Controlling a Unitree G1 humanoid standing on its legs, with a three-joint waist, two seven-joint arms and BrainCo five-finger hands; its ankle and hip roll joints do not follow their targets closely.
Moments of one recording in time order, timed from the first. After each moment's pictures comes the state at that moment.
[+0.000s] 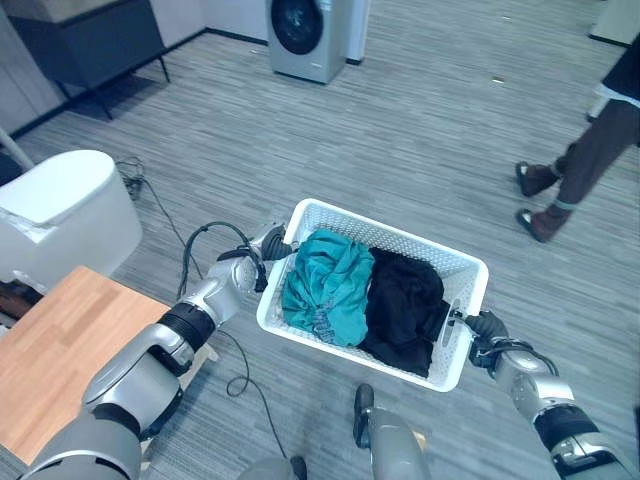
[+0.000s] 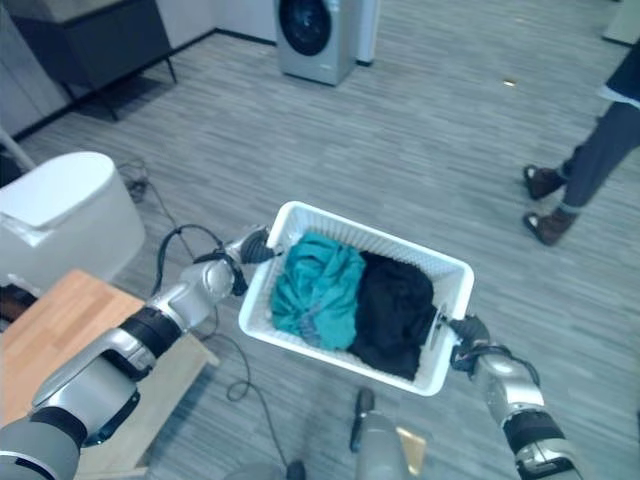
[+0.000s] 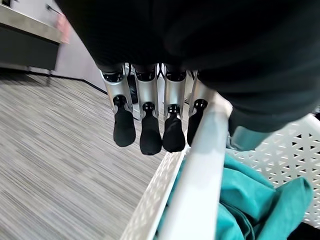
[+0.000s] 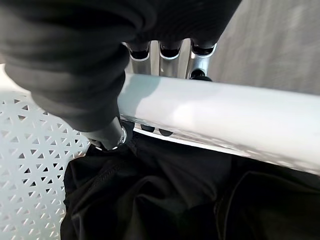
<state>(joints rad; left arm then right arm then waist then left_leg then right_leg) -0.84 0.50 -0.72 0.67 0.24 0.10 0.07 -0.27 -0.60 0.21 0.60 0.71 0.13 -0.06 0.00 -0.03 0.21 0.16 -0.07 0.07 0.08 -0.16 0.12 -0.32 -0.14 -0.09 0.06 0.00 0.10</state>
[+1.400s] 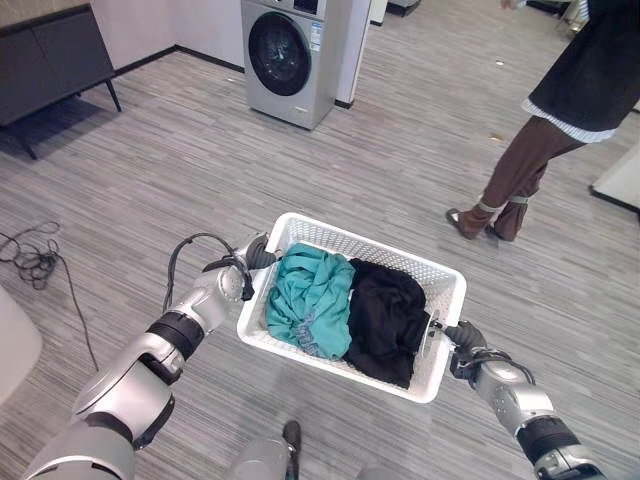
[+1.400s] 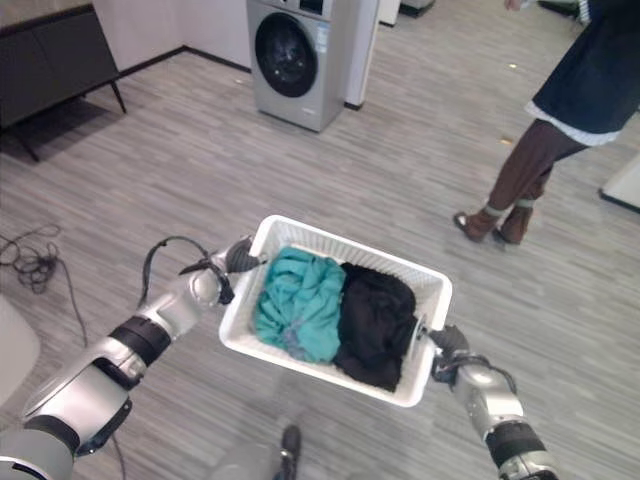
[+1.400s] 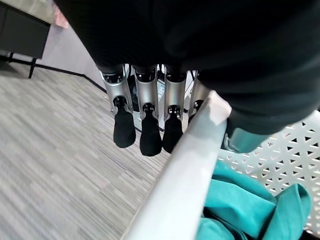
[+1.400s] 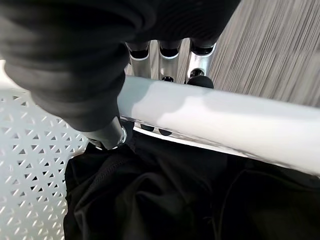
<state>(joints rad) -0.80 0.52 -0.71 0.70 0.21 0.10 0.08 -0.19 -0.51 0.22 0.54 0.65 0.15 -0.07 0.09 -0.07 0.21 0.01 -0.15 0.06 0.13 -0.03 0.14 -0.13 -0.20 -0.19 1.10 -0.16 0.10</state>
